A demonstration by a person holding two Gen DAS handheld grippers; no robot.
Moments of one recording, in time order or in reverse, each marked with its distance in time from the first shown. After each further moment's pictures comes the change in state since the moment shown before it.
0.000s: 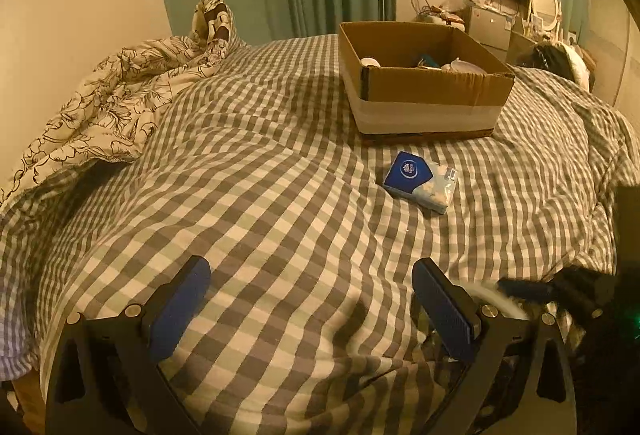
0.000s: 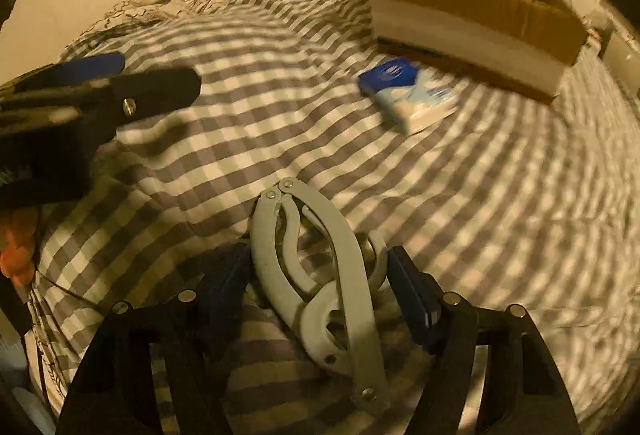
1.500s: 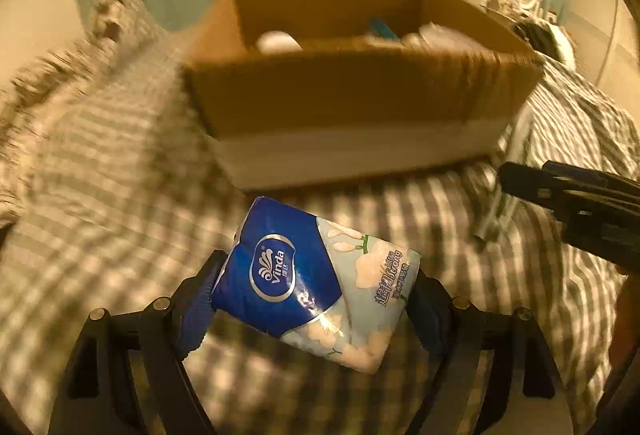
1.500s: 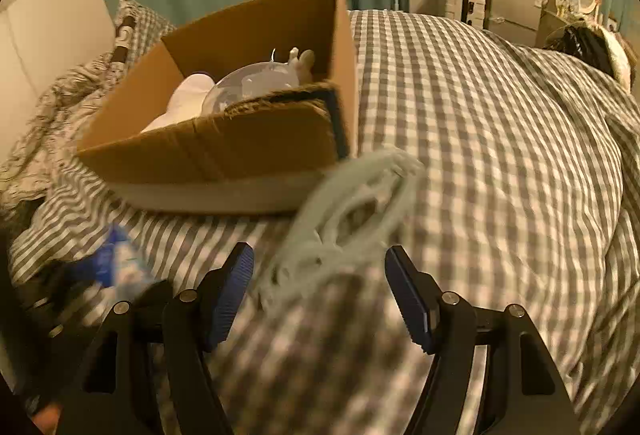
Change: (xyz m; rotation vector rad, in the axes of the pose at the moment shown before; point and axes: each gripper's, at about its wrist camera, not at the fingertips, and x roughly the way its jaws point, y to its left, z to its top) left arm 0.129 -0.089 0.072 0.057 0.057 -0.098; right arm 0.009 -0.185 0.097 0.379 -0.111 -0.237
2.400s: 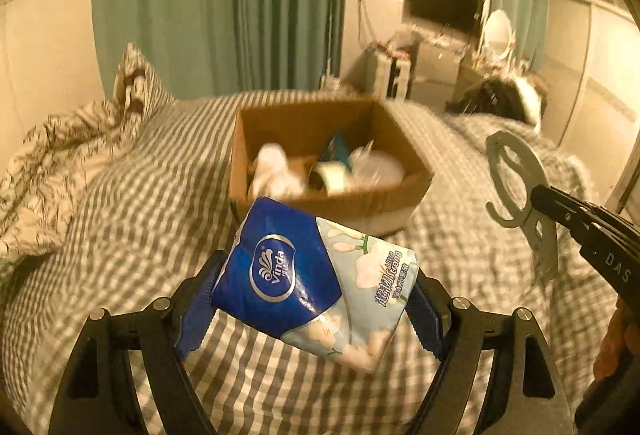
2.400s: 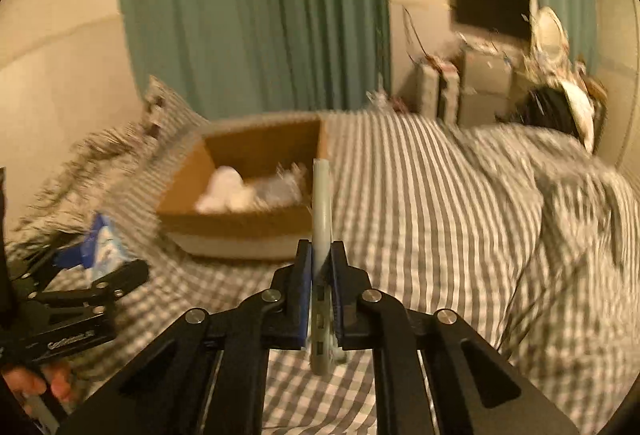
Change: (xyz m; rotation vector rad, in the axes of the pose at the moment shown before) left arm -0.143 -0.005 0.028 -0.027 -0.204 -0.108; right arm -0.167 -0.011 -0.019 -0.029 -0.324 0.002
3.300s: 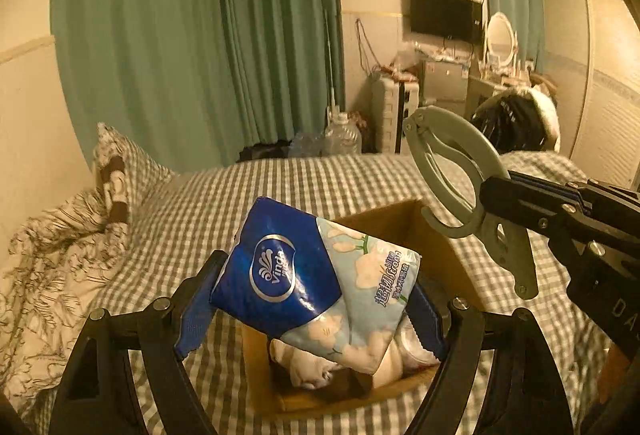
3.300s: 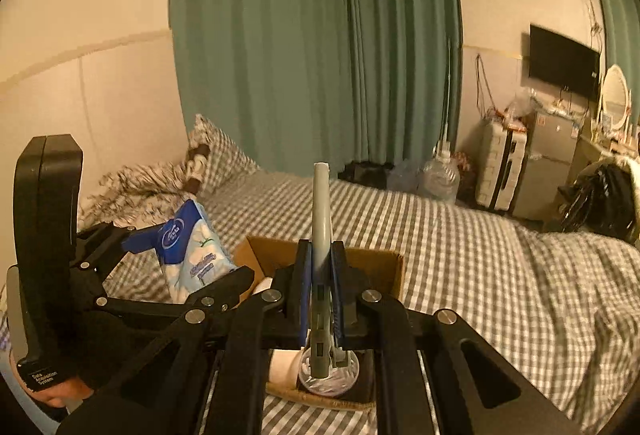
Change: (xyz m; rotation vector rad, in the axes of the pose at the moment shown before) left arm 0.107 0.018 0.133 0.098 -0.063 0.064; right arm 0.104 0.048 0.136 -0.142 -0.062 0.181
